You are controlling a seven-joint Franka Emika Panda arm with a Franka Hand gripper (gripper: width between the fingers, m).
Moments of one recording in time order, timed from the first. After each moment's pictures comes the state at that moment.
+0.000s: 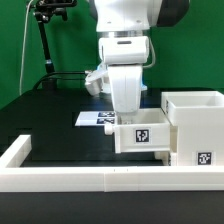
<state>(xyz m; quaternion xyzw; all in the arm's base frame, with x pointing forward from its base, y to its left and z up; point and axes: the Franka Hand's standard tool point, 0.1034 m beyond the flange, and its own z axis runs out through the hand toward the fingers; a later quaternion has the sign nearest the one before) 0.537 -0.012 0.056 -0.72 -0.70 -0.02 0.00</state>
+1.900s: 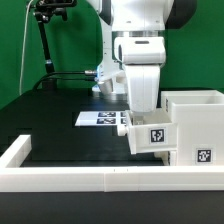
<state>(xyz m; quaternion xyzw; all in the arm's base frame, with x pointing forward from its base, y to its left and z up) 0.539 0.004 0.055 -0.70 -0.71 -0.01 -0.02</state>
